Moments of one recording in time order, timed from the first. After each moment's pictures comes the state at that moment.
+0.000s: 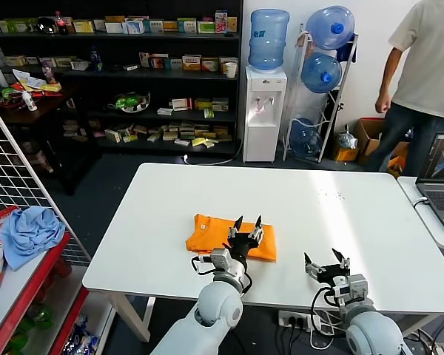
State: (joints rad) left arm 0.94 -1.51 0.11 -1.53 -0.53 0.02 -0.32; right arm -1.35 1.06 0.42 1.82 0.39 -0.34 0.14
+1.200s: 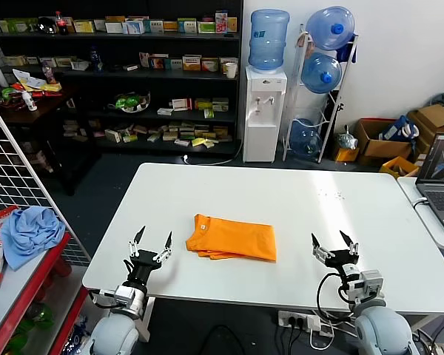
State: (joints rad) left arm 1.23 -1.14 -0.25 -1.59 -0.18 -0.26 -0.16; right arm -1.33 1.20 0.59 1.77 0.29 -0.17 -0.05
